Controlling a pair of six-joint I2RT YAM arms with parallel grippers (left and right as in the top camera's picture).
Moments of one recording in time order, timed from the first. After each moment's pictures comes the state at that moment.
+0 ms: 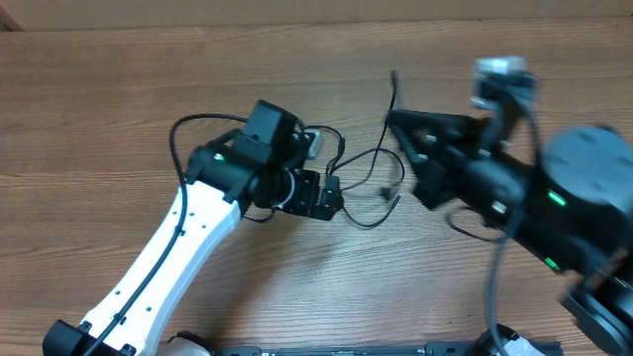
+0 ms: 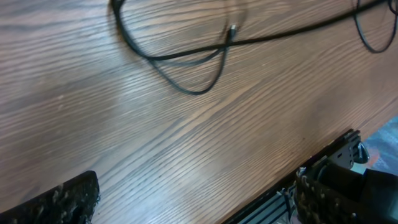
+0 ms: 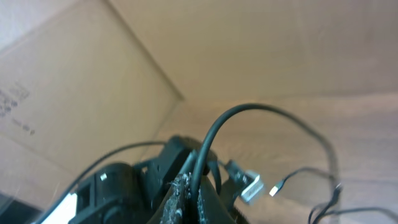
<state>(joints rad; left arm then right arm) -0.49 1.46 1.29 -1.02 0.38 -0.29 0.67 1.08 1.70 -0.84 -0.03 0.57</state>
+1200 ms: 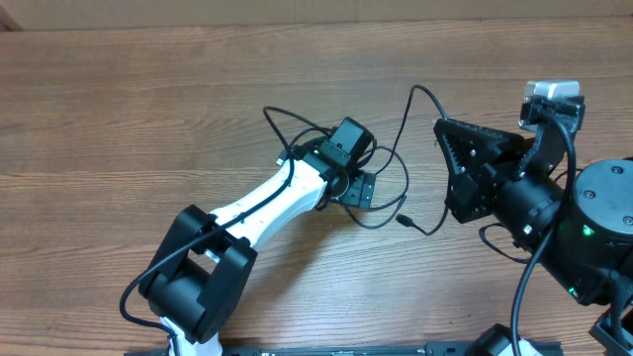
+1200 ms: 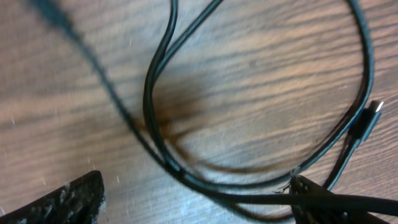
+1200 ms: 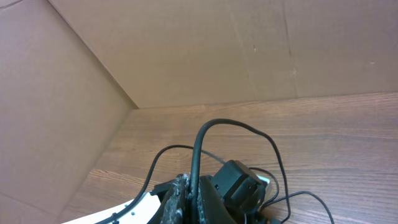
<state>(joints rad) -0.67 1.90 1.29 -0.61 0.00 -0.41 0.67 1.03 1.70 -0.97 0.15 0.51</state>
